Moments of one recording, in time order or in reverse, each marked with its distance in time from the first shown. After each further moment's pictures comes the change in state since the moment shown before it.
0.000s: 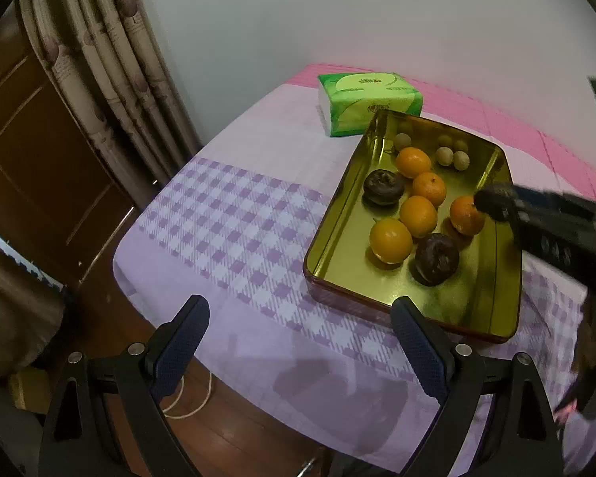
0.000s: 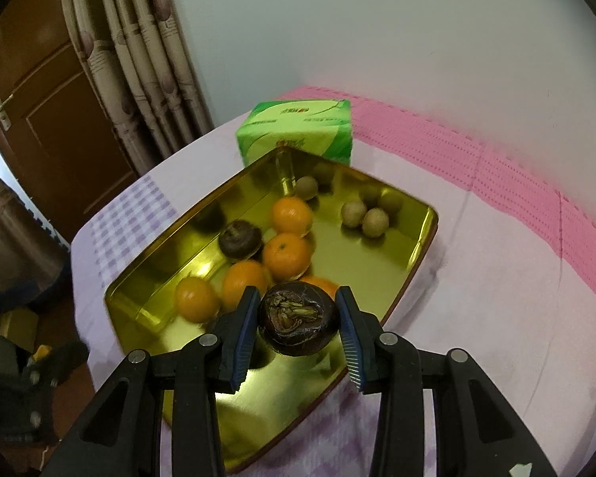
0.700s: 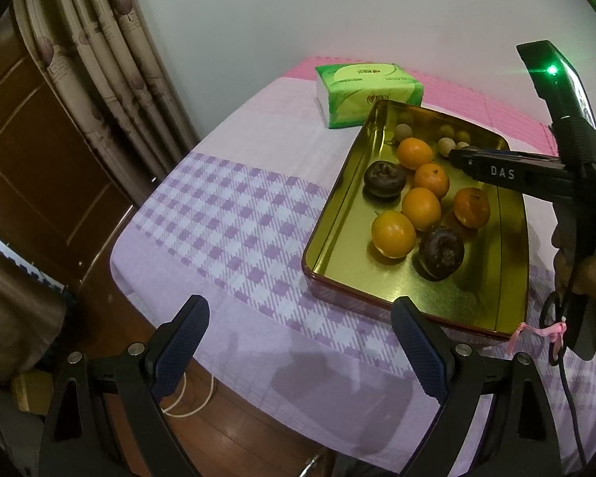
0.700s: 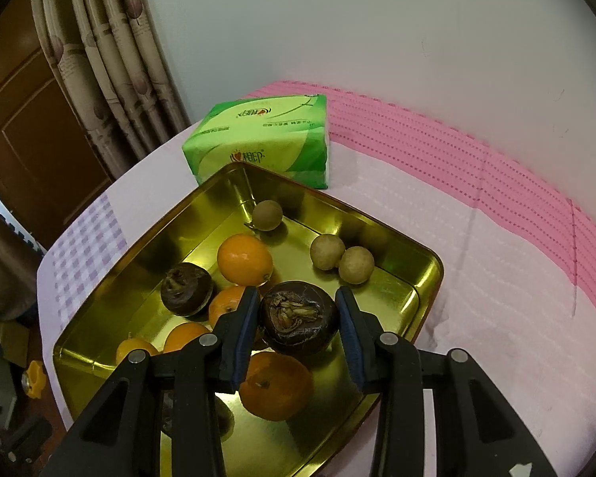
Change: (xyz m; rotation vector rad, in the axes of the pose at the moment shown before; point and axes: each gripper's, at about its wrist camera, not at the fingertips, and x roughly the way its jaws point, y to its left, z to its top) left arm 0.008 -0.001 0.000 0.012 0.021 0.003; right arm 0.050 -0.022 0.032 0.035 0.032 -0.039
